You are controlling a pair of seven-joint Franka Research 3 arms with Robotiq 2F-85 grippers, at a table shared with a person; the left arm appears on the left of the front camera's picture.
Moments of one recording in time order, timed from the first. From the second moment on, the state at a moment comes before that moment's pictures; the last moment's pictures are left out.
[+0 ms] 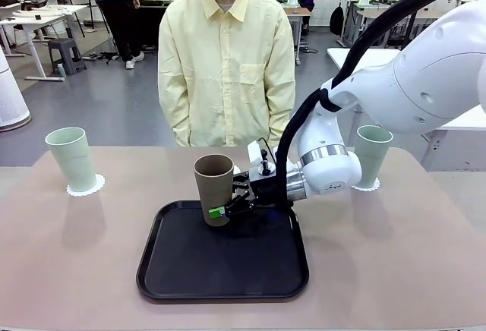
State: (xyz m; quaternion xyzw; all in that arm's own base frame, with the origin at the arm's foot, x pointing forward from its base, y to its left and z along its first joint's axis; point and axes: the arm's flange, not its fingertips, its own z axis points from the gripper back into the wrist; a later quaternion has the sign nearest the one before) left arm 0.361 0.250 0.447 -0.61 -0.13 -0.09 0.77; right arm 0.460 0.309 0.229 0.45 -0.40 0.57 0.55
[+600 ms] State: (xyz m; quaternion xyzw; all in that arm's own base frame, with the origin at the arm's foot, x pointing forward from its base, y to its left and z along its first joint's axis) left arm 0.361 0.250 0.447 -0.61 -0.13 -0.09 0.77; right arm 0.453 0.301 0.279 0.46 -0.40 0.55 0.57
